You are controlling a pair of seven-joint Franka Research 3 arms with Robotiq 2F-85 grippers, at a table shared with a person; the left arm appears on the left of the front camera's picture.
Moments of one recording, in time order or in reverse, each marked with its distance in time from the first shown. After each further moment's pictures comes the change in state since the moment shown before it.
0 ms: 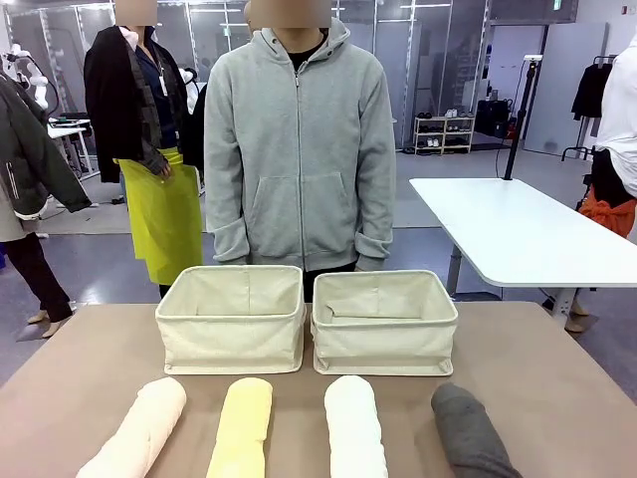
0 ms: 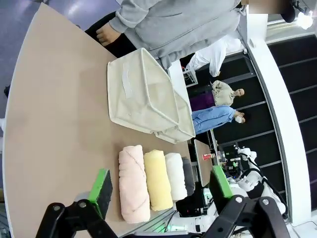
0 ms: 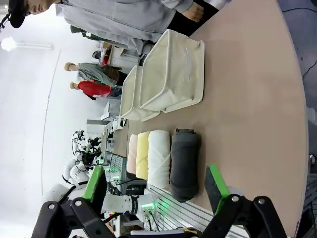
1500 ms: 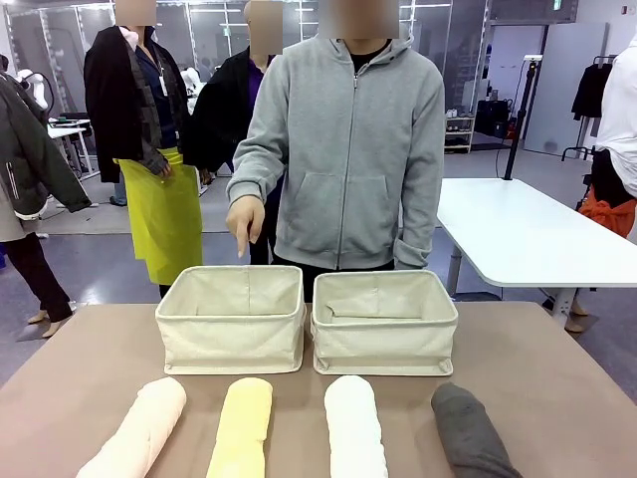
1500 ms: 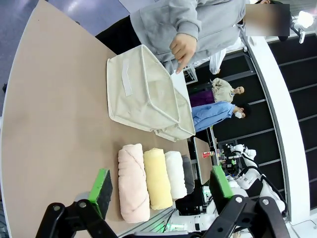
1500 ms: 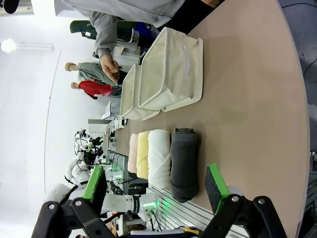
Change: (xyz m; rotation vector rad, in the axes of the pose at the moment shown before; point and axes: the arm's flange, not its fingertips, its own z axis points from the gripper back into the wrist) left arm 0.000 0.001 -0.006 -0.001 0.013 0.005; right arm 0.002 -0.006 -0.006 0.003 0.009 -0.018
